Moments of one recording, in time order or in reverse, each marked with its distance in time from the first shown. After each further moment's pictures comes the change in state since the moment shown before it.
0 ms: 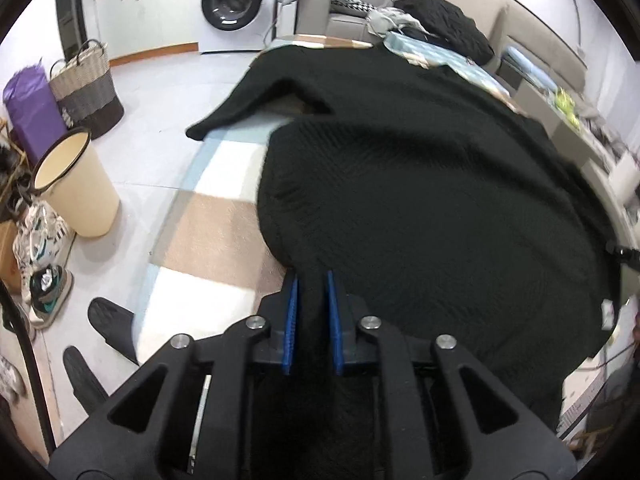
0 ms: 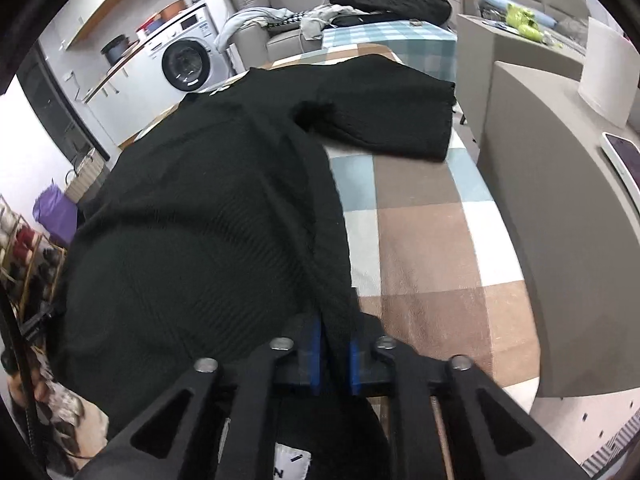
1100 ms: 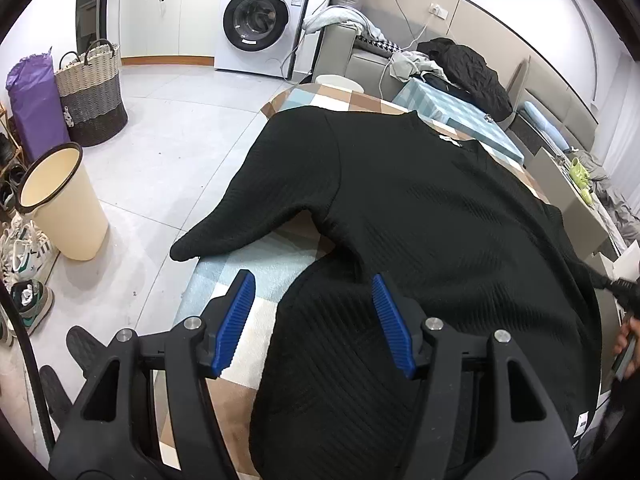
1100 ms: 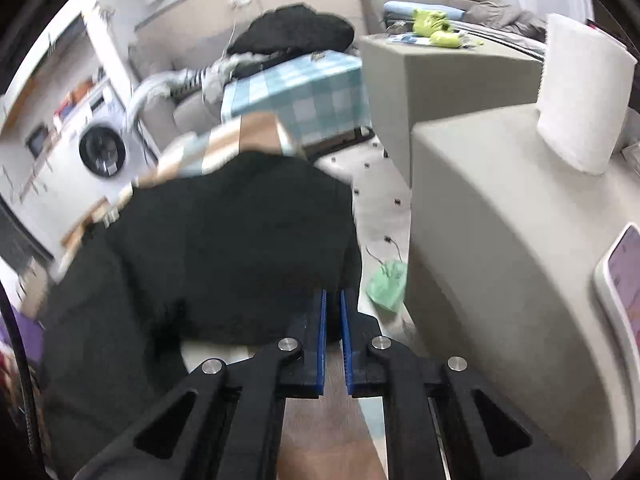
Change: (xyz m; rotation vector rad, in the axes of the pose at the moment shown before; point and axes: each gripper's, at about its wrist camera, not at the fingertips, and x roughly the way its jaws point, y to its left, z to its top) left arm 0.046 0.024 0.112 -0.114 -0.103 -0.014; right arm 0.036 -0.084 0.131 0.260 -0.185 -0.178
